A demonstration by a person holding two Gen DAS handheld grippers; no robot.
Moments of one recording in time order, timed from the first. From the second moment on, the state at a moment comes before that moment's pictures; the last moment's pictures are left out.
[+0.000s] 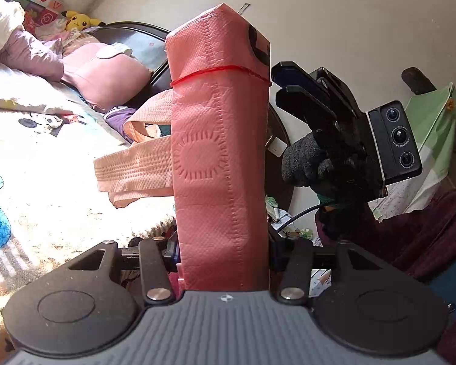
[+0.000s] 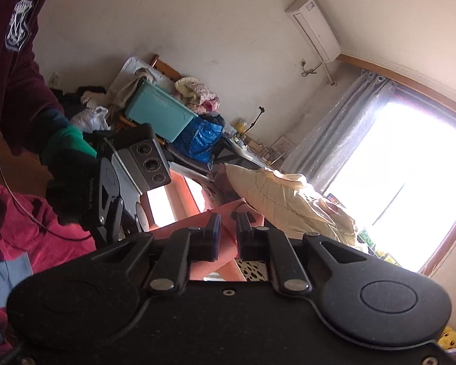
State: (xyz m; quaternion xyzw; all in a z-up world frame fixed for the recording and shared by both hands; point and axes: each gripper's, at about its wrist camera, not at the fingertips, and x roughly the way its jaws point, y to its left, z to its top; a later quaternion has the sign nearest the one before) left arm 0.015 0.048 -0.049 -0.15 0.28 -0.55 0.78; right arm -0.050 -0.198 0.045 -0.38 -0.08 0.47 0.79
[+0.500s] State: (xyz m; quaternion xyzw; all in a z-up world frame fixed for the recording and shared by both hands) left arm -0.004 0.038 -0.030 0.03 0.22 -0.47 0.85; right arm -0.040 -0.193 0.046 -0.45 0.01 0.43 0.79
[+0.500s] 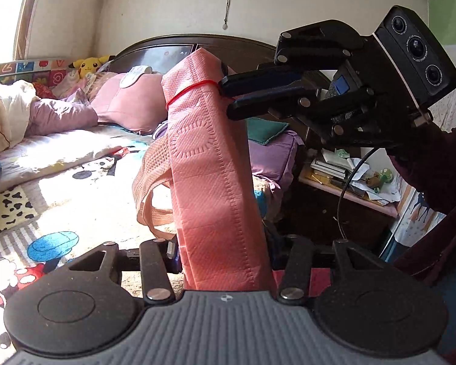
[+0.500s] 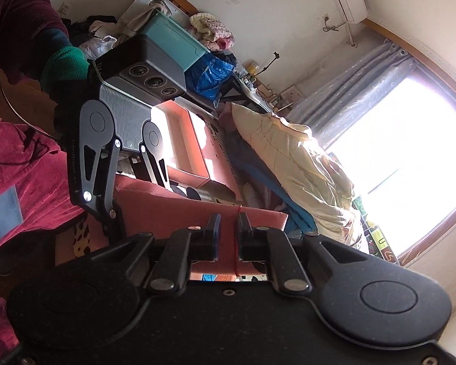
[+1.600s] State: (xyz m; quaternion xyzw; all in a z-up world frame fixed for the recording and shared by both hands) left arm -0.010 0.027 -0.045 0.01 0.16 -0.48 0.86; right arm 0.044 -0.241 0.011 -0.02 0.29 0.59 0.75
